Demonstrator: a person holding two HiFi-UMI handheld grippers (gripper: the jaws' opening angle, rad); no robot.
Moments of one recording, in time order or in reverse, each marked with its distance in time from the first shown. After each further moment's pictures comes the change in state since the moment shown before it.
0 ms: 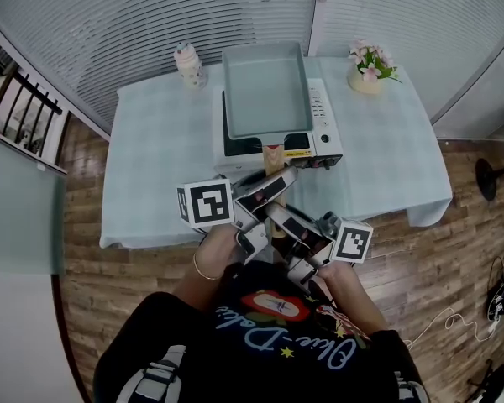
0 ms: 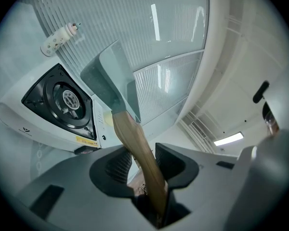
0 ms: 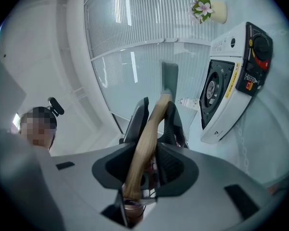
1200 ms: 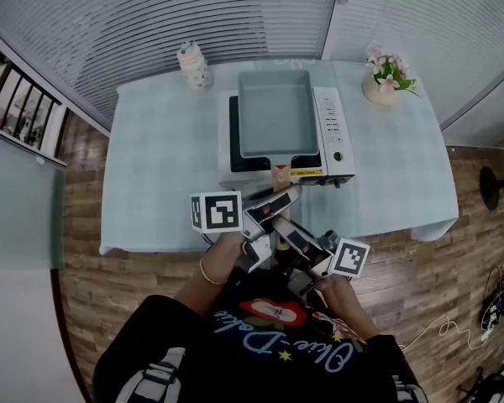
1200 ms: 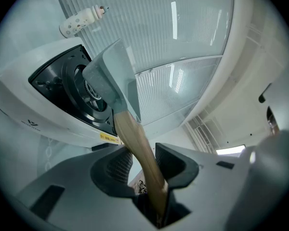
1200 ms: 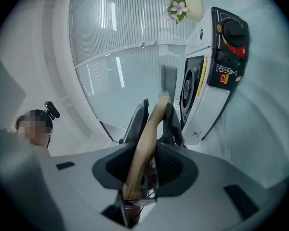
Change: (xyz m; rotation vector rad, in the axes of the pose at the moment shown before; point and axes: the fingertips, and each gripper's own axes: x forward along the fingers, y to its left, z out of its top) left arm 0.013 0.073 -0.002 -0.153 0.046 0.046; right arm 0.001 -0.067 0.009 0.111 -0.041 -0.116
